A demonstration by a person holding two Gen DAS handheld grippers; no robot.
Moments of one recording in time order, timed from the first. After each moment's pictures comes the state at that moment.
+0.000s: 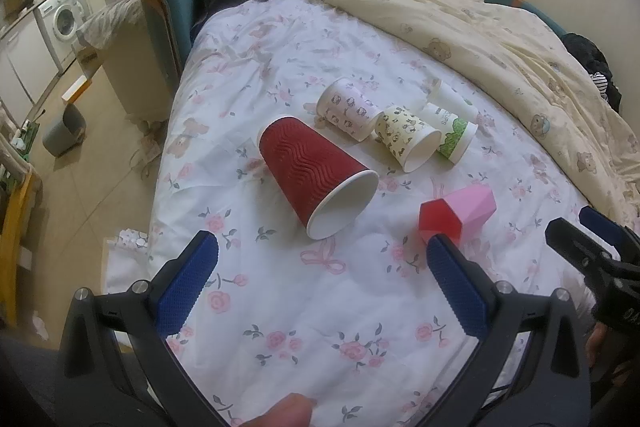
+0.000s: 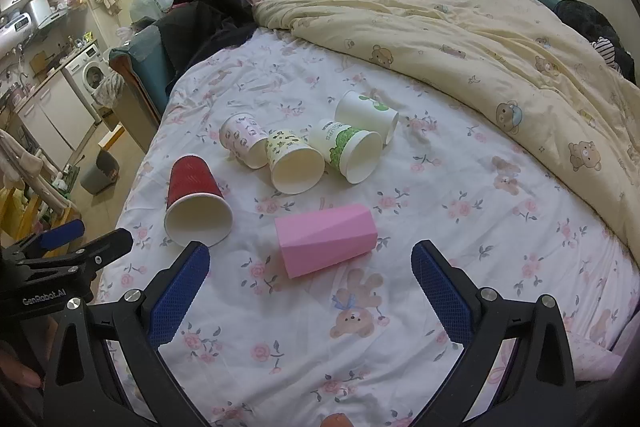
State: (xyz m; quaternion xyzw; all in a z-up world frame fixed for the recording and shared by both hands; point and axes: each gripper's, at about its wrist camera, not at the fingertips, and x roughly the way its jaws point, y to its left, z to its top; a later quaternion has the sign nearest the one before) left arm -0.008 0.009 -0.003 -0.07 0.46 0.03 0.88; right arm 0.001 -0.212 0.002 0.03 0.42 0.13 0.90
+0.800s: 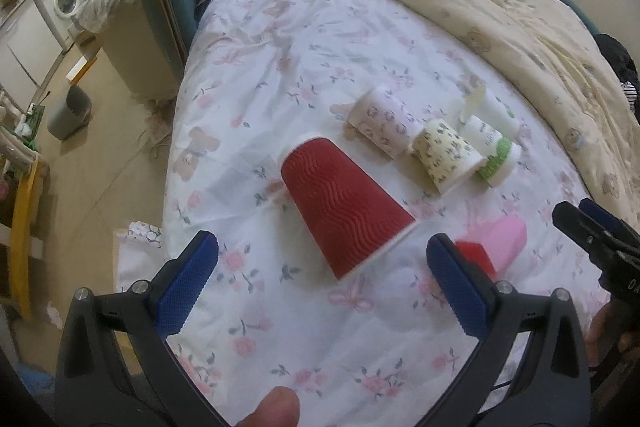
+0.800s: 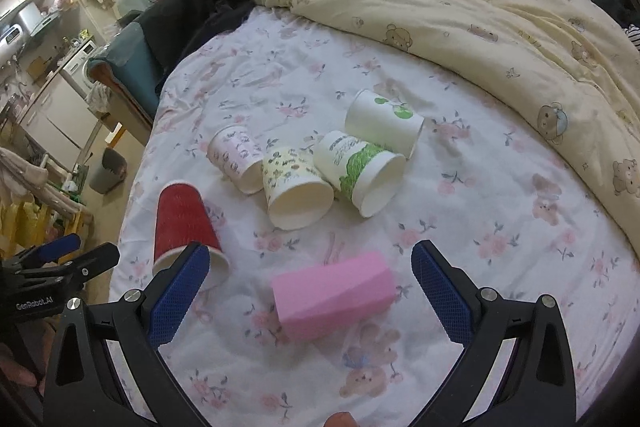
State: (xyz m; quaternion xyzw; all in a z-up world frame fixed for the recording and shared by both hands) left arm 0.077 0.033 -0.008 -0.07 0.53 0.06 0.84; right arm 0.099 -0.202 -0.011 0.06 0.48 0.15 0.86
